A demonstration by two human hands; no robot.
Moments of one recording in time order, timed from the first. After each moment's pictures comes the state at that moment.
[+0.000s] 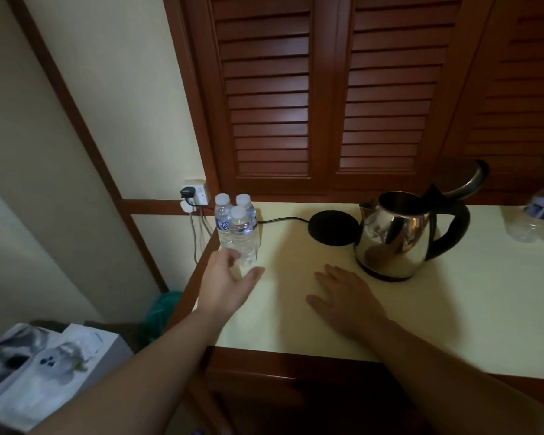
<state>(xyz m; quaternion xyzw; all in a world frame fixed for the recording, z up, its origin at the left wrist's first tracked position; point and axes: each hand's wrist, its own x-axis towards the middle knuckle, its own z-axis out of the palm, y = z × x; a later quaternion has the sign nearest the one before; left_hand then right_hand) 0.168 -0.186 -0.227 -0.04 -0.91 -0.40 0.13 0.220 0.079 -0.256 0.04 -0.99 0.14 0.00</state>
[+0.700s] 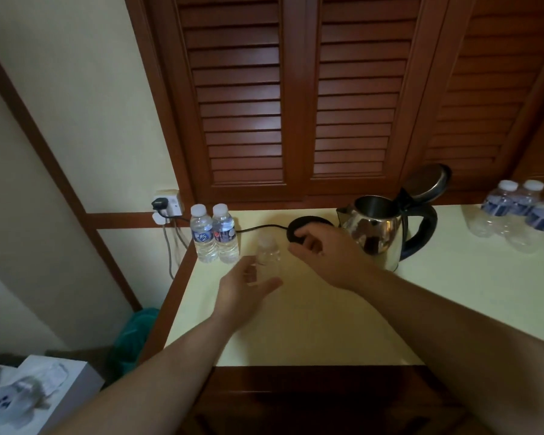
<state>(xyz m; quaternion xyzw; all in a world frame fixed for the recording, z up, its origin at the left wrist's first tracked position) 0.158 -0.135 -0.233 -0.09 -0.86 -0.50 0.01 0.208 0.078 -0.144 0.06 -0.94 0.30 0.14</state>
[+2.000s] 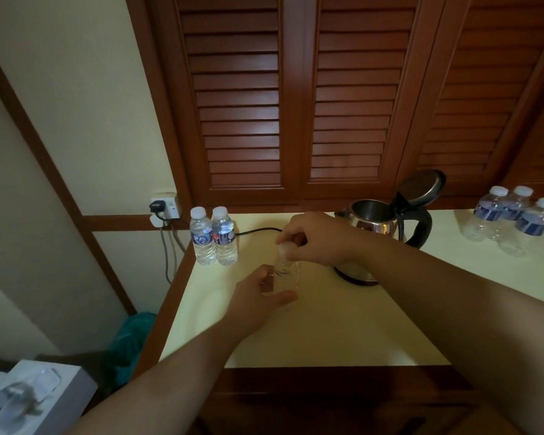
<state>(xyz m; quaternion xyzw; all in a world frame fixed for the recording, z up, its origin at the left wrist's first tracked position) 0.171 -0.118 -0.232 -0.16 -0.84 -0.52 -0.06 0.189 0.071 -0.090 0.17 -0.96 0.24 -0.01</state>
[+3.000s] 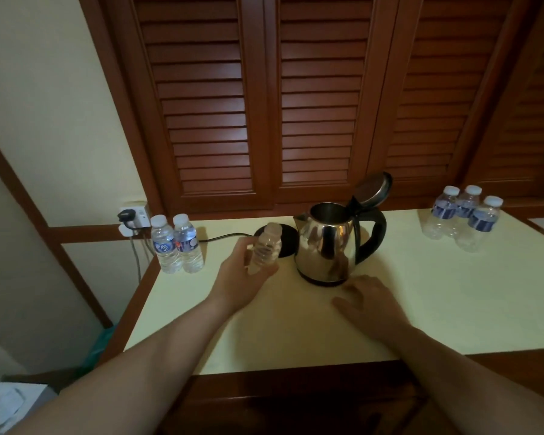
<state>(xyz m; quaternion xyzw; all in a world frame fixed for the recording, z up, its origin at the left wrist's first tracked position) 0.169 -0.058 -0.189 -0.21 -0.82 -0.53 0.03 0.283 0.218 -0.243 -0.11 -0.97 0.20 0.10</state>
